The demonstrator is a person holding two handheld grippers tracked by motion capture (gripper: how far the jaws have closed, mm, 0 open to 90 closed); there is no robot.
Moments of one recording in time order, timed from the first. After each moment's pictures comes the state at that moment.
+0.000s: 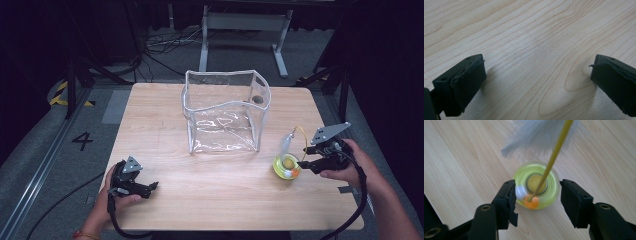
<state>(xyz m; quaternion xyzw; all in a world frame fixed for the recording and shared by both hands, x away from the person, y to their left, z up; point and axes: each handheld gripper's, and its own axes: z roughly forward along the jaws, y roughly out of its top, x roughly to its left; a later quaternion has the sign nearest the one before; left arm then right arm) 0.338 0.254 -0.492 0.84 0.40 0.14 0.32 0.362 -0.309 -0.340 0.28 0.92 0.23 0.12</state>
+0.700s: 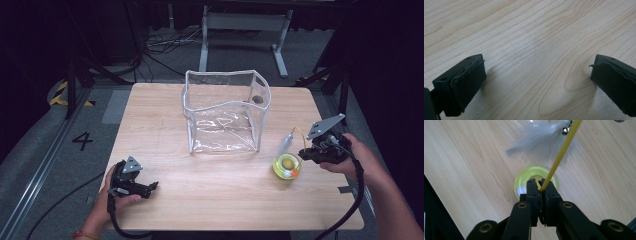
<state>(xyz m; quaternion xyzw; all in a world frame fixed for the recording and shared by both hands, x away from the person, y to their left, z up) 0.339 0.254 -0.492 0.85 0.40 0.14 0.32 0.368 -0.295 -0.317 0.27 0.94 0.20 0.12</state>
